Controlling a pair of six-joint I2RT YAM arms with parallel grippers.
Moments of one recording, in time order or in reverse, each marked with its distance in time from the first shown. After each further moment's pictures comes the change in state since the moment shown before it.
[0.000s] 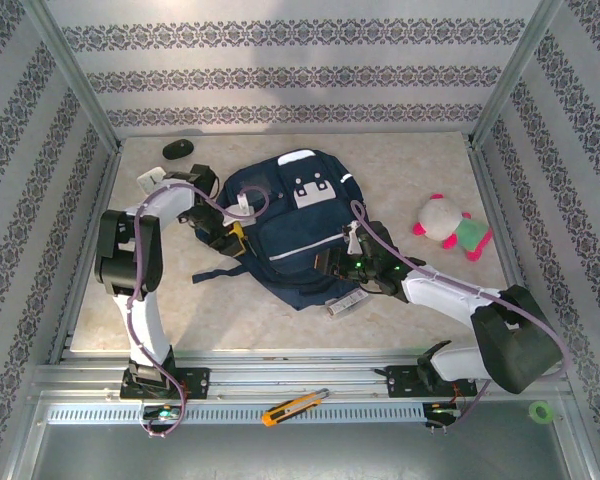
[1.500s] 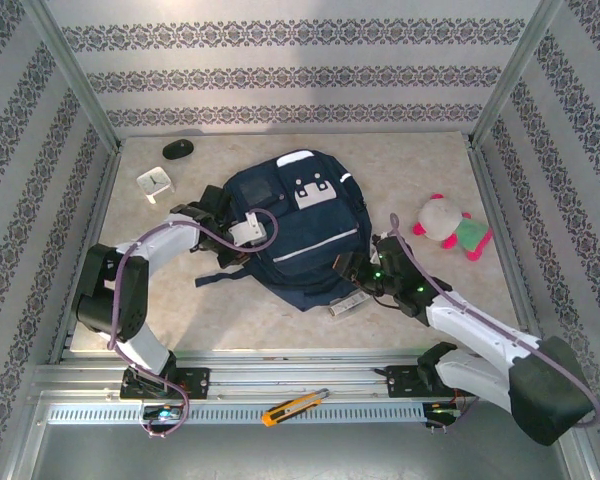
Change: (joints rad) left arm -0.173 -0.311 -0.369 0.365 -0.262 -0.394; right arm -0.010 -0.283 -0.137 -0.110 0.145 0.246
